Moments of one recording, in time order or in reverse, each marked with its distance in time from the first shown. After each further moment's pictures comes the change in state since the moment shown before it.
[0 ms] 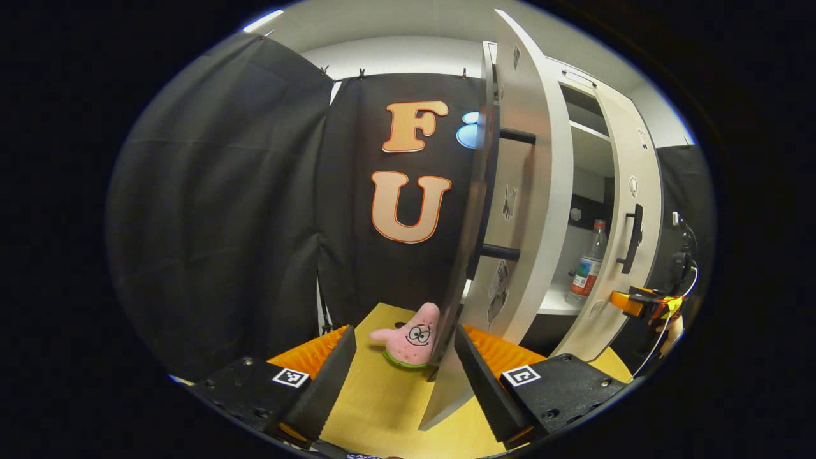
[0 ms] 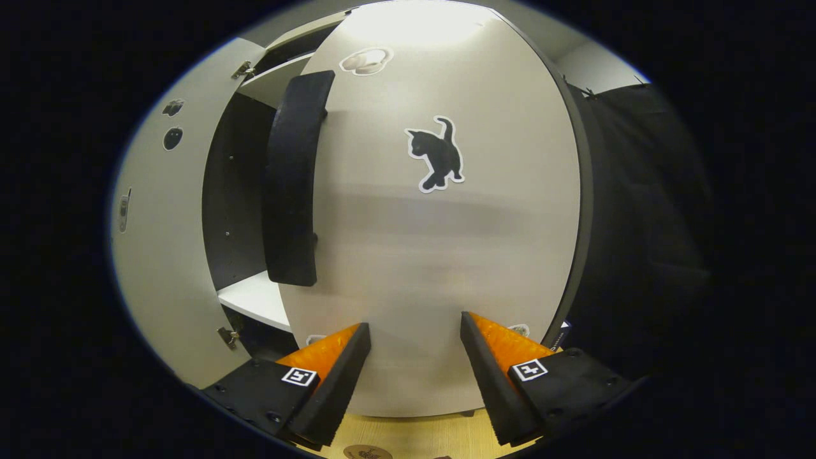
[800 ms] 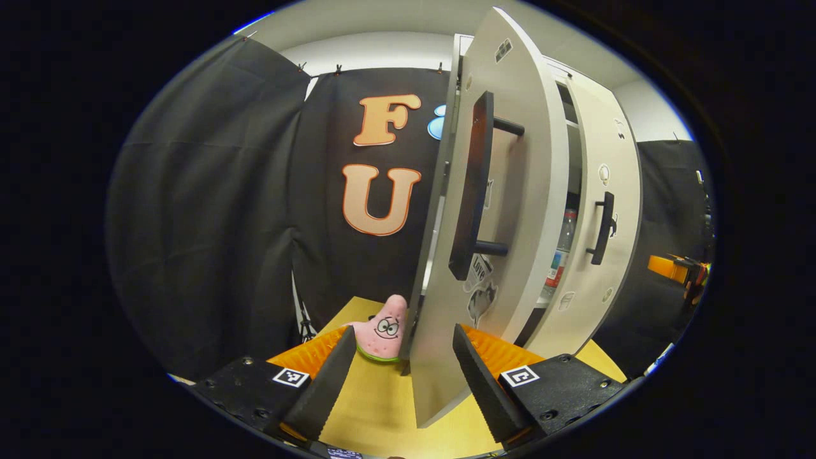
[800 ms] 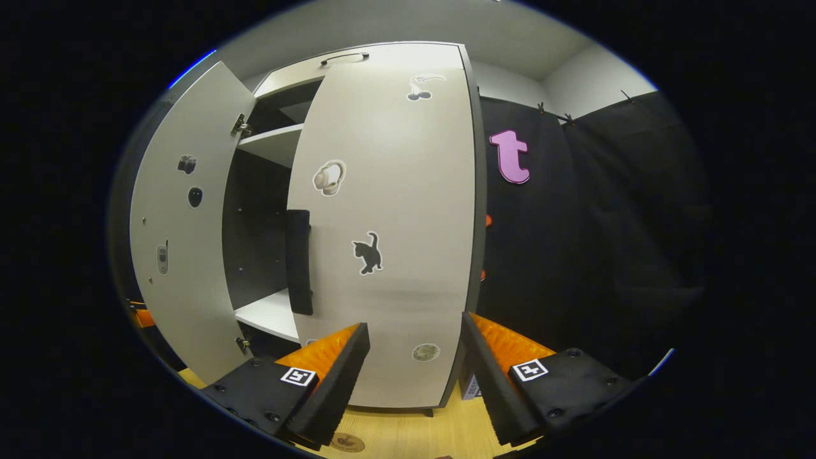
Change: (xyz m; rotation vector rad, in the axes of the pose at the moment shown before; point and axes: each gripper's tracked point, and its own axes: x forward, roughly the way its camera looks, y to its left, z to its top) left arm -0.002 -0.065 -0.011 -0.001 0.033 -0.110; right arm -0.127 -0.077 0.079 -0.015 -0.123 -0.030
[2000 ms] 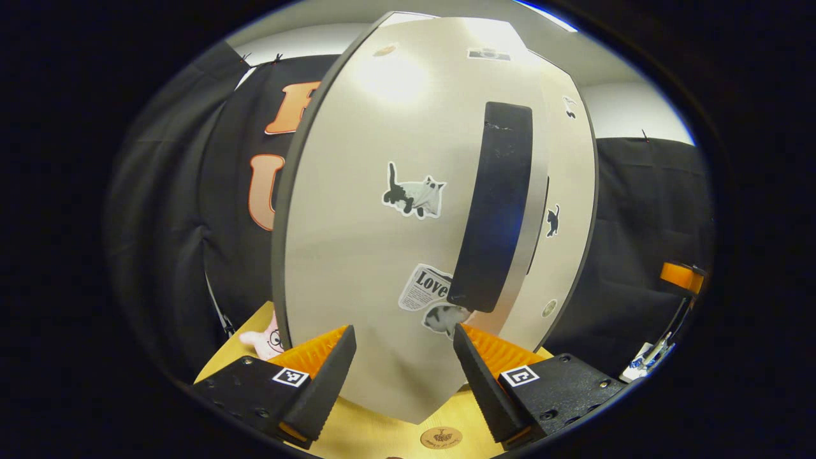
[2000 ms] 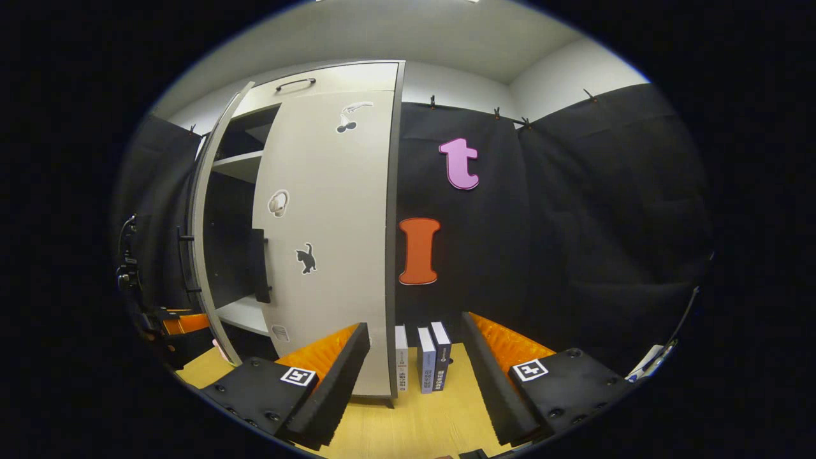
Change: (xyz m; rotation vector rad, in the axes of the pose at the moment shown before) left arm 0.084 -0.168 -0.001 0.000 0.005 -0.287; right arm -0.075 -0.106 0.008 0.032 -0.009 -0.139
